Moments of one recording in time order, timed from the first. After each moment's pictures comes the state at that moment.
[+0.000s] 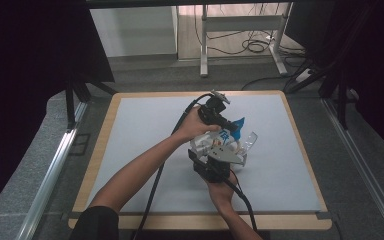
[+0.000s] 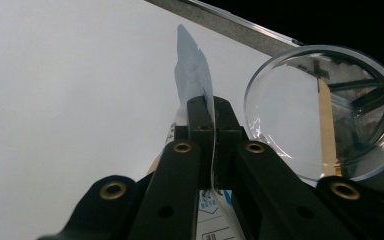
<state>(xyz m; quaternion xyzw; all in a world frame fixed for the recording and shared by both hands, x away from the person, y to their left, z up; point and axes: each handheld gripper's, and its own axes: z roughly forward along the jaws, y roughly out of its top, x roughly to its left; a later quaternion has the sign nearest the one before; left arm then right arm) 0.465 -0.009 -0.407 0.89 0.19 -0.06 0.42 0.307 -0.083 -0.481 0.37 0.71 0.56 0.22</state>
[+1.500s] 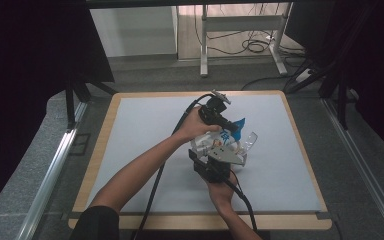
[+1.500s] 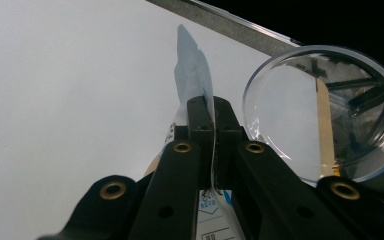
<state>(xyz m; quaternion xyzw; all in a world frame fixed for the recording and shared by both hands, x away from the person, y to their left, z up) 0.466 -0.011 -0.408 0.89 0.19 -0.07 0.42 0.306 -0.083 -0.482 0.37 0.70 0.56 0.23</state>
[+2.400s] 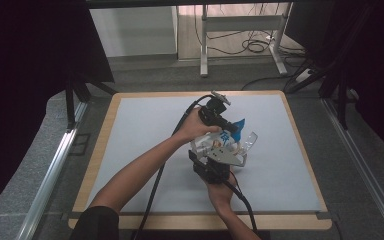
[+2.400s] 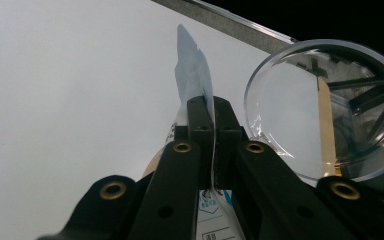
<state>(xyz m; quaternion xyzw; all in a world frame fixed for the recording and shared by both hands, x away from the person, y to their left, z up) 0.465 -0.010 -0.411 0.89 0.19 -0.07 0.42 0.305 -0.082 -0.486 0.38 0.70 0.56 0.23</state>
